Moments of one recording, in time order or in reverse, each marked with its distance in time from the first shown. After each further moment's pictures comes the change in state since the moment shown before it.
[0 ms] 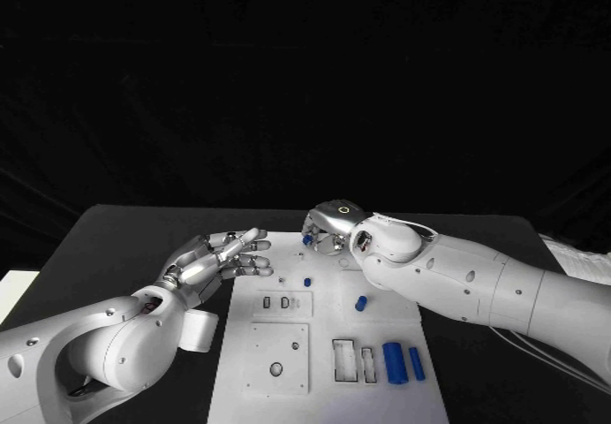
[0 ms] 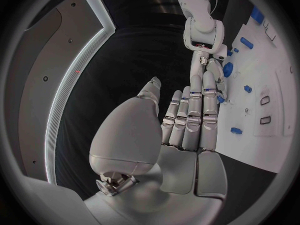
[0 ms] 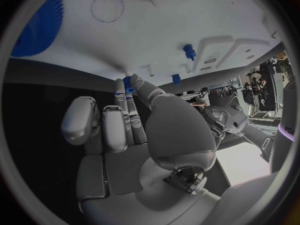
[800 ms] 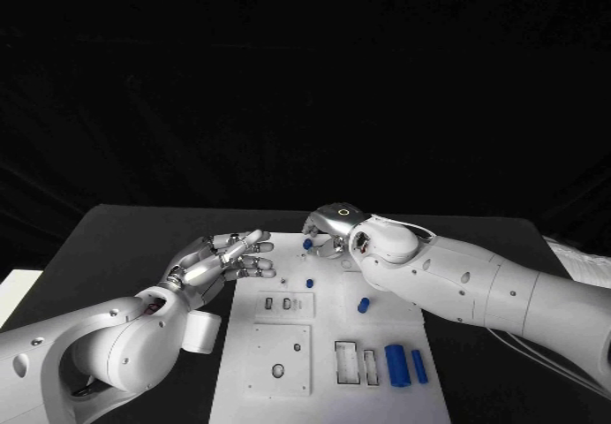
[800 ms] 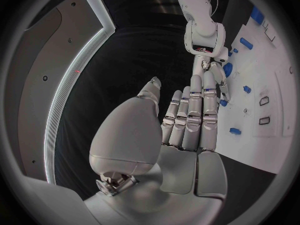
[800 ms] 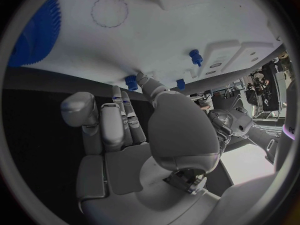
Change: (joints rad) left arm 0.000 0.002 0.000 0.001 0.000 0.001 -0.004; left_hand 0.000 0.000 0.000 0.000 0.000 0.000 0.000 0.000 0.000 0.000 0.000 -0.006 0.000 0.000 0.000 0.000 0.001 0.000 0.000 0.000 0.000 0.000; right arm 0.000 0.023 -0.001 -0.033 -0.004 0.032 -0.027; right_hand -0.013 -0.124 -0.060 0.102 0.002 -0.168 0.023 -0.014 -0.015 -0.227 0.049 -0.004 -0.008 -0.002 0.031 -0.056 -0.107 0.000 -0.054 0.036 -0.080 -0.141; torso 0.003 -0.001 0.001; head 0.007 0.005
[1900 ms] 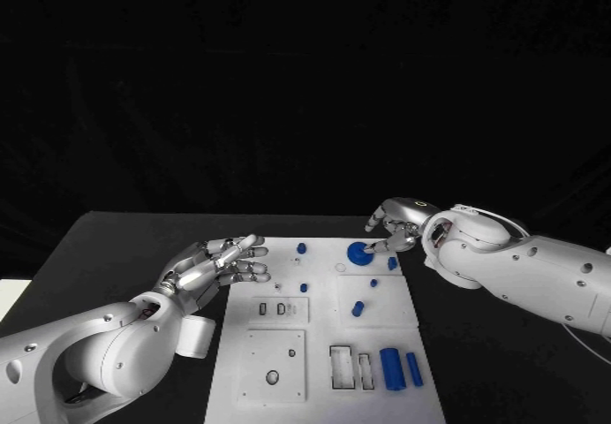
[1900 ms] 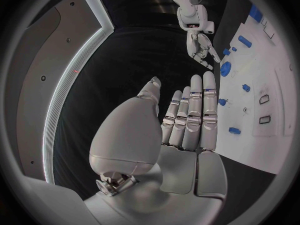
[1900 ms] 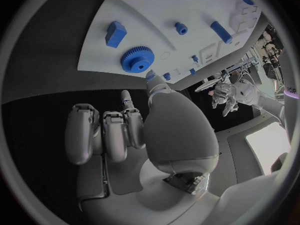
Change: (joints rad) left arm 0.000 -0.004 0.000 -0.014 0.006 0.006 -0.005; left_hand 0.000 0.000 -0.003 -0.003 0.000 -0.004 0.004 -0.004 0.000 -0.004 0.004 0.000 0.000 -0.007 0.000 -0.004 0.002 0.000 -0.004 0.004 0.000 0.000; right arm 0.042 -0.363 0.013 0.230 0.270 0.070 -0.060; right_hand 0.078 -0.017 -0.343 0.247 0.143 0.001 -0.015 0.029 0.014 0.414 -0.055 1.413 1.247 0.002 -0.041 0.221 0.292 -0.032 0.110 -0.048 0.219 0.360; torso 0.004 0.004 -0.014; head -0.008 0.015
